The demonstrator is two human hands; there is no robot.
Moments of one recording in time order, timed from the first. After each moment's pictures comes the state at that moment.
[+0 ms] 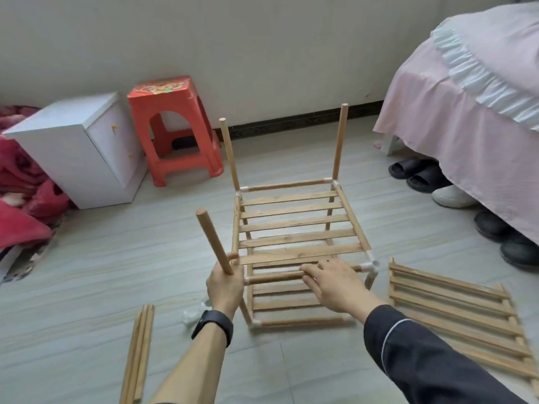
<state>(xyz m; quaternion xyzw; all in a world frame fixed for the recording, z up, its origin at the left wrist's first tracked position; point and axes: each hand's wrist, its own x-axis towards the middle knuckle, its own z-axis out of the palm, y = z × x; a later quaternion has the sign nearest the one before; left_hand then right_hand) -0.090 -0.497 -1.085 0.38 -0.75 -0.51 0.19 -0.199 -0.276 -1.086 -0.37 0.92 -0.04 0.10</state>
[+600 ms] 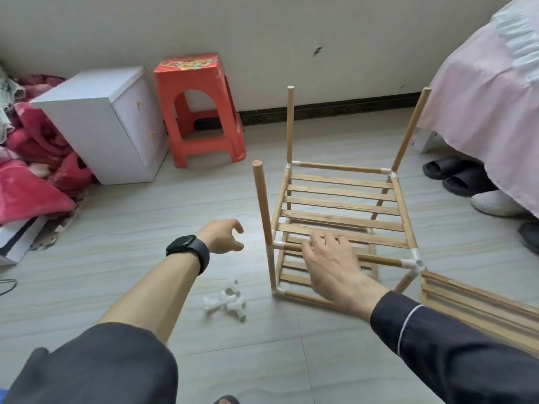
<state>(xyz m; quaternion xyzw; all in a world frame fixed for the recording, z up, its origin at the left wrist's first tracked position) -0.136 -0.642 -1.031 0.22 -0.94 -0.20 -0.19 -0.174 -0.369 -1.028 -0.42 0.90 0.12 -0.01</state>
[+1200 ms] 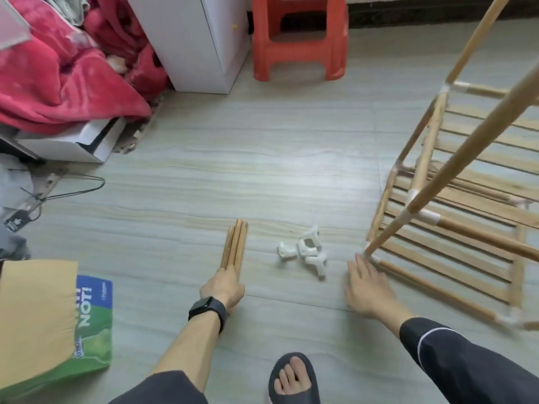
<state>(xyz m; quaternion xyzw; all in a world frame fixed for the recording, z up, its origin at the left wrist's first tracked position) 0.077 -0.720 -1.252 0.50 -0.80 -0.19 -0.28 -0.138 -0.480 -1.287 -0.35 0.87 0.06 0.34</state>
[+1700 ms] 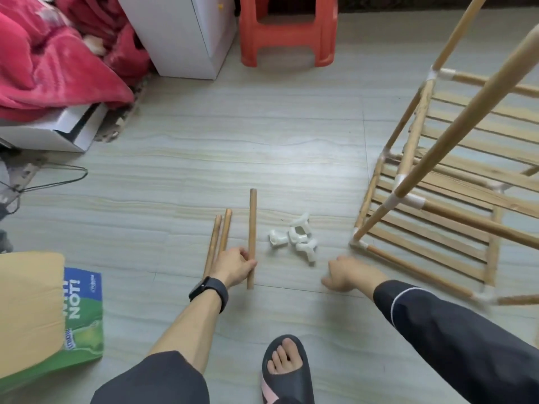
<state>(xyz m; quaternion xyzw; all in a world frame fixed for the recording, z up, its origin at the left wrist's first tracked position) 0.053 -0.717 -1.256 0.46 -0.80 -0.32 -0.19 -0.134 -0.515 -1.244 -0.38 0.79 0.19 0.44</state>
